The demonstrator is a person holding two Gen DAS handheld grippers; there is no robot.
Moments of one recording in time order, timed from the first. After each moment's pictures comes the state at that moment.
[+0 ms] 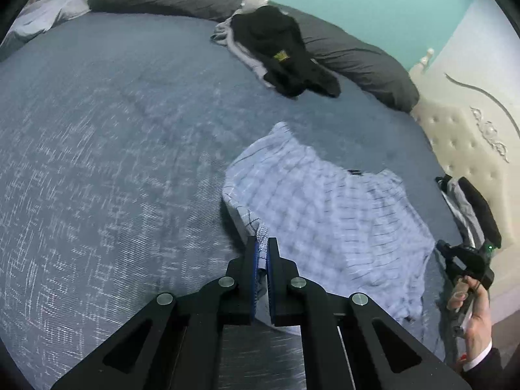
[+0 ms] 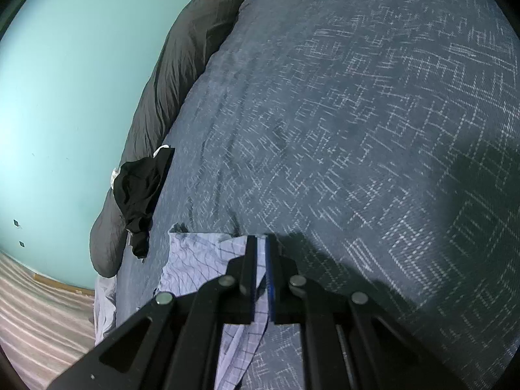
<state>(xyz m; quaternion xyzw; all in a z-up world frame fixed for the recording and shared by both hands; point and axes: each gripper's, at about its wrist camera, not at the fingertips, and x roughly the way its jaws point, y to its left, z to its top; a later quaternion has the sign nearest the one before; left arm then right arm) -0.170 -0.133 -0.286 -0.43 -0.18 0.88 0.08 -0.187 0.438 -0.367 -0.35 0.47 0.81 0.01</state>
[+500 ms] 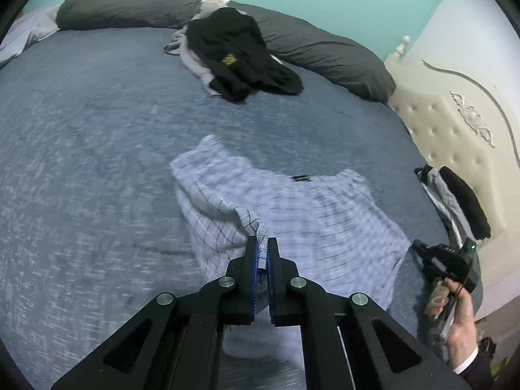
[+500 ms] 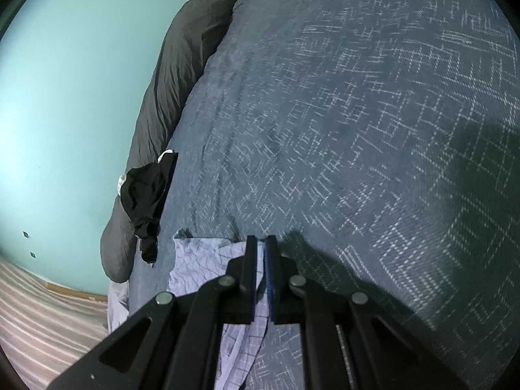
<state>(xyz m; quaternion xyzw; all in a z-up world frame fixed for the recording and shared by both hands) -0.192 -0.061 -0.253 -0.43 -0.16 0.88 0.12 -0.182 0.451 -0.373 -0.35 0.50 0.80 0.00</state>
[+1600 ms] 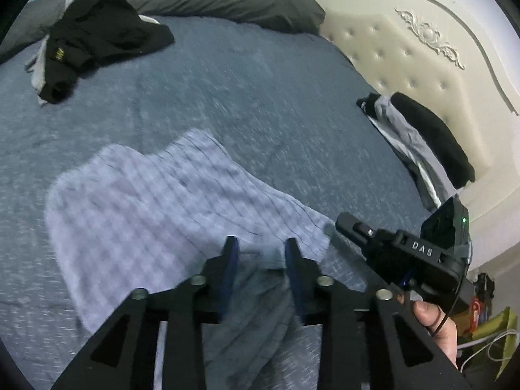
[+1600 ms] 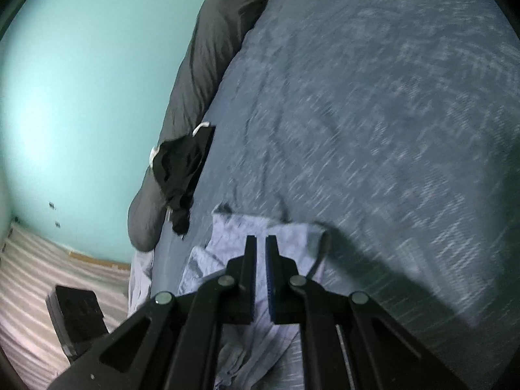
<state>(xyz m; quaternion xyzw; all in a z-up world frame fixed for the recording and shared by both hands) -0.251 0.160 -0.261 -0.49 -0.07 0.83 0.24 -0.195 0.433 -0.356 -0.36 0.49 0.79 -0.11</state>
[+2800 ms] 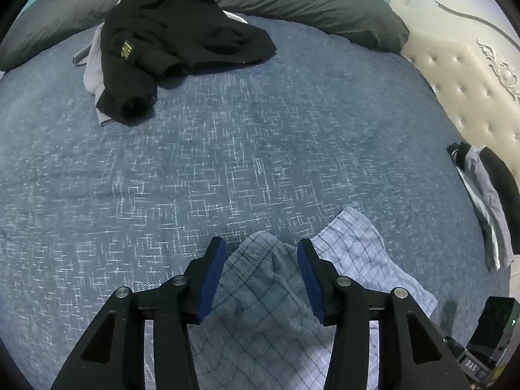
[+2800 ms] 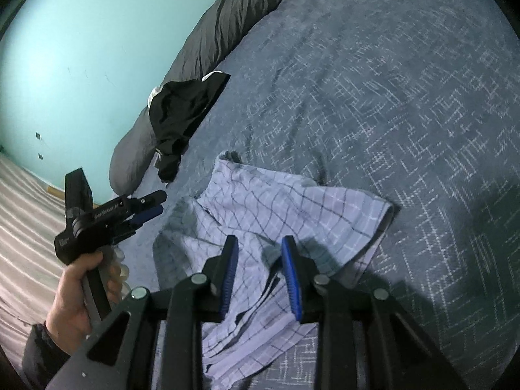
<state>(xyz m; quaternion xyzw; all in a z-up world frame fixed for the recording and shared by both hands) -0.381 0.074 -0.284 -0.52 -0.06 0.85 0.12 -0.221 0.375 -0.357 -0.42 0.36 0.82 -0.15</state>
